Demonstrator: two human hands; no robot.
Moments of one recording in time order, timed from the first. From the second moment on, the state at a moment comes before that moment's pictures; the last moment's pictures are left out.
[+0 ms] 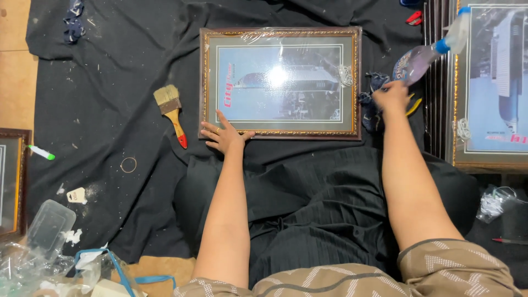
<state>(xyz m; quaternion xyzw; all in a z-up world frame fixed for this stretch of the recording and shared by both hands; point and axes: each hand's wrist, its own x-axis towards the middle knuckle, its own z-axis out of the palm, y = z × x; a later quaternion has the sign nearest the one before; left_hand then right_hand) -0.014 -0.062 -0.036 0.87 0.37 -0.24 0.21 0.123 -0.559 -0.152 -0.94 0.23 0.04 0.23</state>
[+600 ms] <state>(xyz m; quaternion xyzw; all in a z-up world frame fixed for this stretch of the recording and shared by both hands) -0.010 0.037 -0.031 0.87 0.25 -0.26 0.34 0.087 -0.426 -0.015 -0.95 0.06 0.05 0.30</state>
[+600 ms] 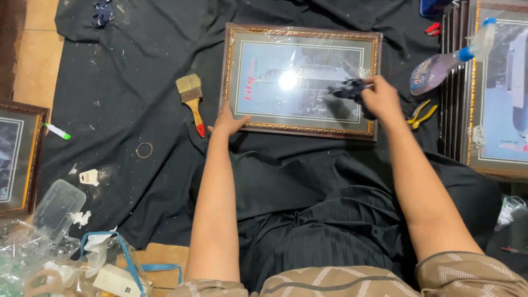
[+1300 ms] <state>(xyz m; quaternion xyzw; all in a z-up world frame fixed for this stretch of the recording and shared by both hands) 0.048 0.041 -0.045 0.60 0.35 0.04 0.72 0.052 -0.106 -0.063 -0.89 -0.08 0.06 0.45</state>
